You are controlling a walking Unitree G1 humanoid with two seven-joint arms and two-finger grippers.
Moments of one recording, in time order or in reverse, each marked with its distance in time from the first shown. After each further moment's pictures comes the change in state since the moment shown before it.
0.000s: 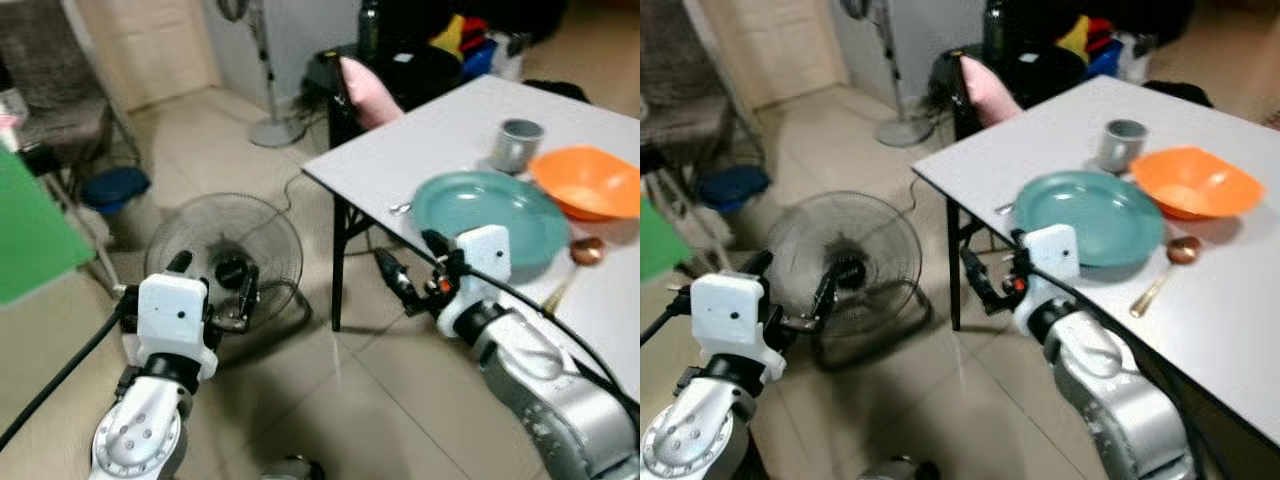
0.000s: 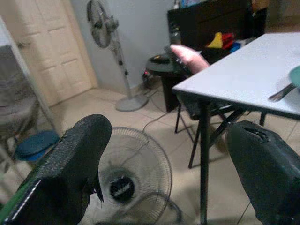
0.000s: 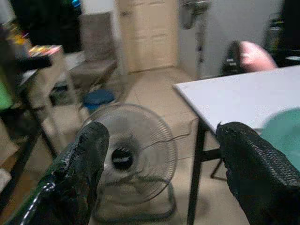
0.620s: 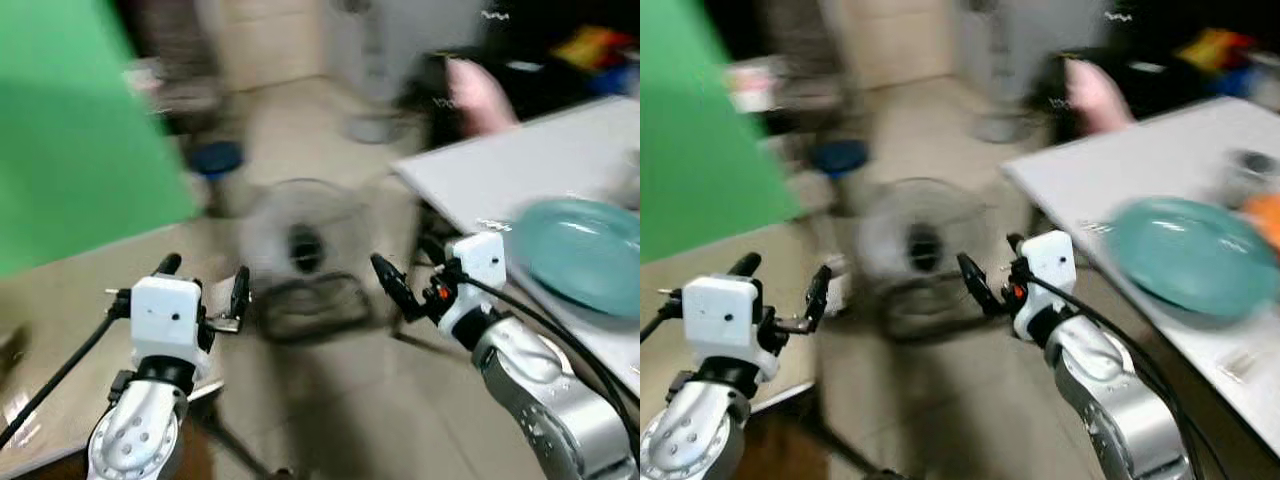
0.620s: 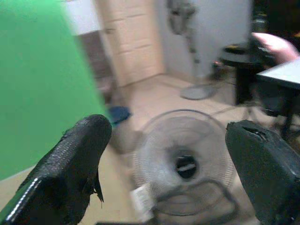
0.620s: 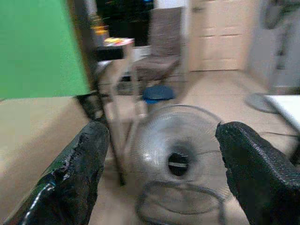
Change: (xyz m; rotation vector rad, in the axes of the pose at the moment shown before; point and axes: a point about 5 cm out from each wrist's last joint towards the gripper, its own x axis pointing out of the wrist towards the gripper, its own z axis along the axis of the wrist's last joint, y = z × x) left arm -0.004 0.005 0.003 0.021 -0.002 0.054; right arm 0.000 -0.004 -0.010 -0.003 0.007 0.016
